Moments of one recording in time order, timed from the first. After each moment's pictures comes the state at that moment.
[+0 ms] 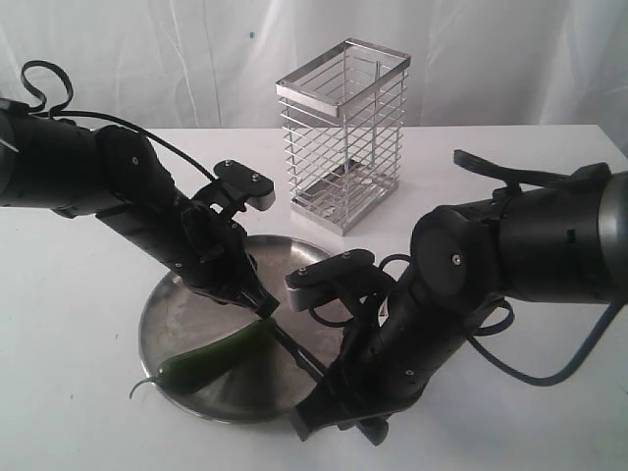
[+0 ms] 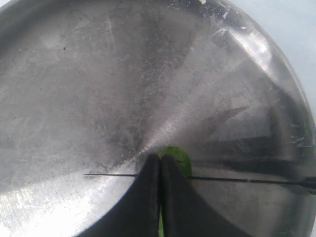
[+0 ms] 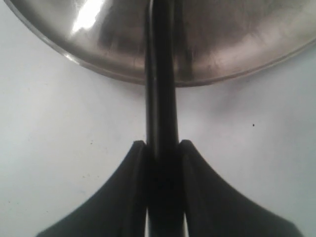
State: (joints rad) left arm -0.44 1.79 -1.11 -0.54 0.54 0.69; right arm 0.73 1.66 -0.87 0.32 0.61 -0.17
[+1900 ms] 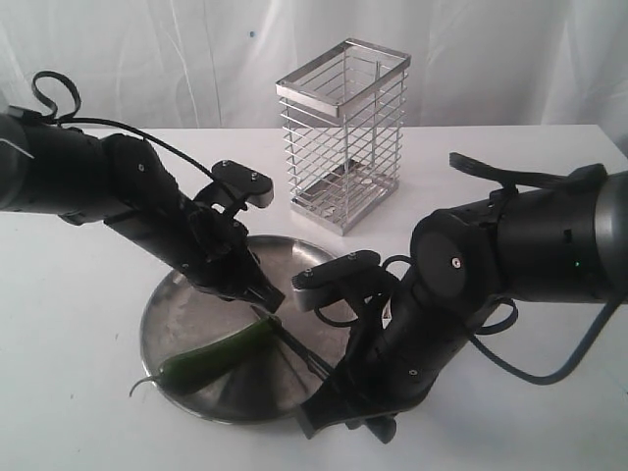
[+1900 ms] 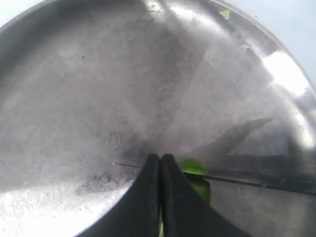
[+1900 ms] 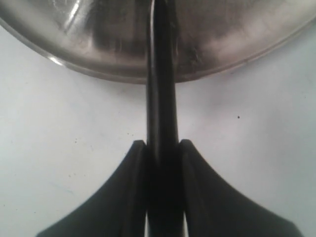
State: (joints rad) left arm -0.44 1.83 -1.11 -0.57 0.48 0.67; right arm 0.73 1.66 -0.87 0.27 0.62 -0.11
